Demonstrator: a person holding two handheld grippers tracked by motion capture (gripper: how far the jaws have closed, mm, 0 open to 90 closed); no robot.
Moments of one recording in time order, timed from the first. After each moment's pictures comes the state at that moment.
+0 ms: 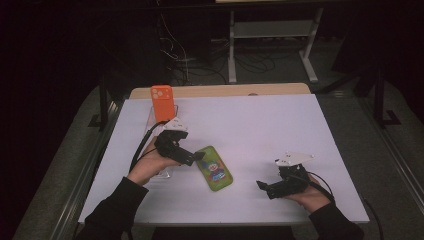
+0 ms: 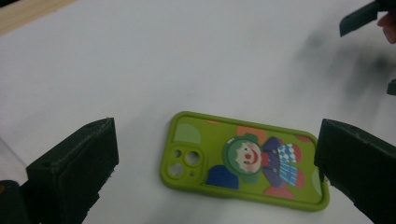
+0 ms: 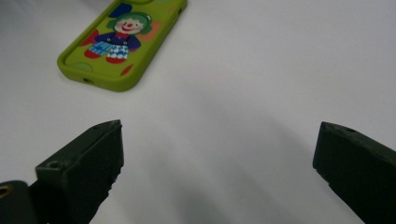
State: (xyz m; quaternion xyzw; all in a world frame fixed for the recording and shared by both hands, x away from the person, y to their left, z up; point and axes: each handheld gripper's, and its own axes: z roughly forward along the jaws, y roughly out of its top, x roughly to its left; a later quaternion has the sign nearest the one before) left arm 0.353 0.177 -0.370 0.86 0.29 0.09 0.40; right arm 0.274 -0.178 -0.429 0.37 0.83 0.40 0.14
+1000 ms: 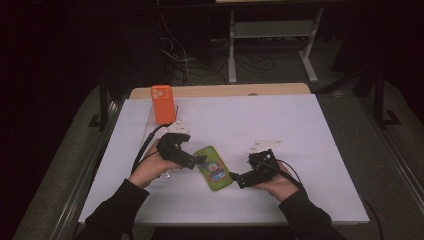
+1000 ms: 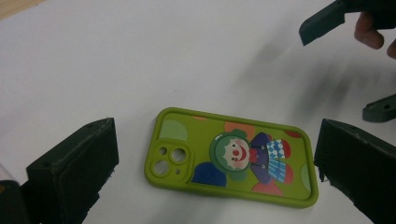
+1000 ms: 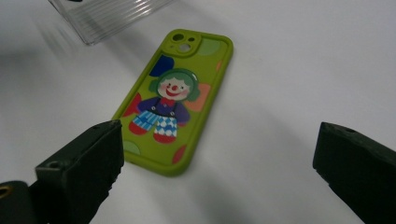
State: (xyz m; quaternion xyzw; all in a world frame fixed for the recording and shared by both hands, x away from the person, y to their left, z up) left arm 0.350 0.172 -0.374 0.86 0.29 0.08 0.41; right arm 0.299 -0.103 -0.407 0.37 0.83 0.40 0.10
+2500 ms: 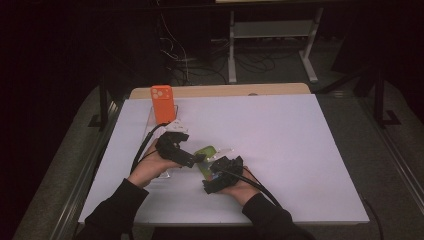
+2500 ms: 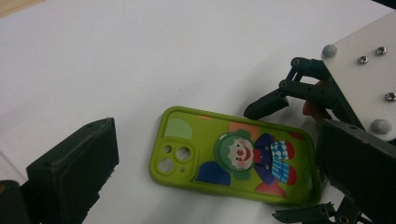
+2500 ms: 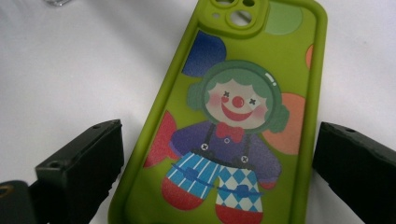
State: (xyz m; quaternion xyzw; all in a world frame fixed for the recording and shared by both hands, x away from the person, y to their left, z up) left arm 0.353 0.176 -0.373 0.86 0.30 0.08 0.40; right arm 0.308 -0.012 -0.450 0.38 0.87 0.31 0.12
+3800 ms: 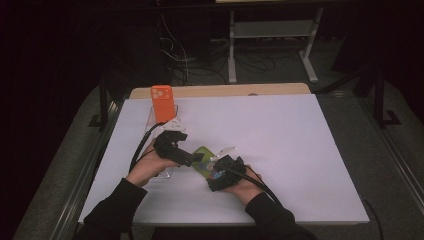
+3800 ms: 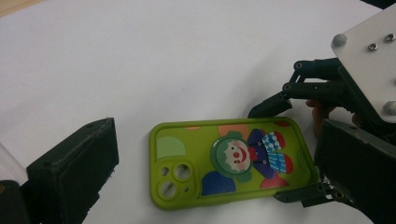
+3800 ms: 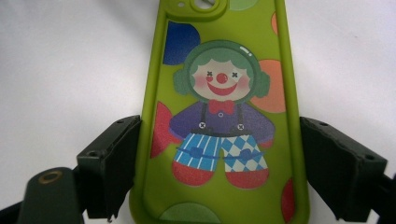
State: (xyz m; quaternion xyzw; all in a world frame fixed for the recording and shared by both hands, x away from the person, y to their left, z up) left arm 0.355 0.181 -0.373 0.86 0.30 0.07 0.41; right arm 0.310 -0.022 -0.445 0.37 0.87 0.30 0.11
